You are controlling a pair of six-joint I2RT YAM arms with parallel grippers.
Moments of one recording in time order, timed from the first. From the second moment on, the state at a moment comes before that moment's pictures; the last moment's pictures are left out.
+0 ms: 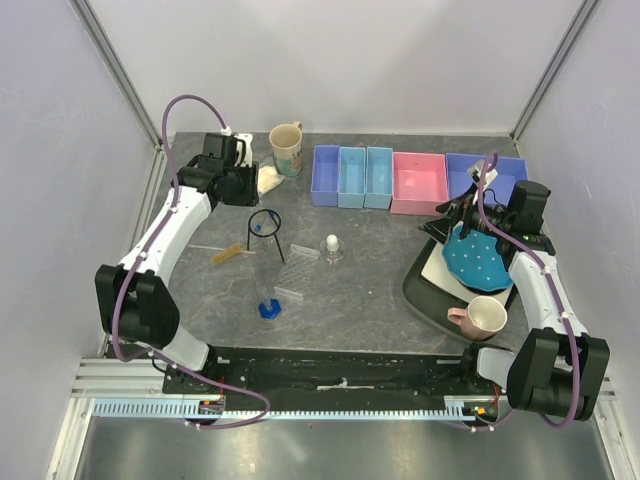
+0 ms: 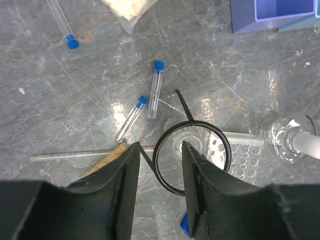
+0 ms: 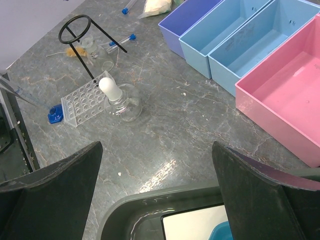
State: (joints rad) left arm -0.23 1.55 1.40 -0.69 0.01 -0.08; right arm -0.19 1.17 0.81 -0.11 -1.08 -0.11
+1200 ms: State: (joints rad) left arm -0.31 1.74 1.47 -0.79 -0.13 -0.03; right arm -0.19 1.18 0.81 -0.13 -1.08 -0.13
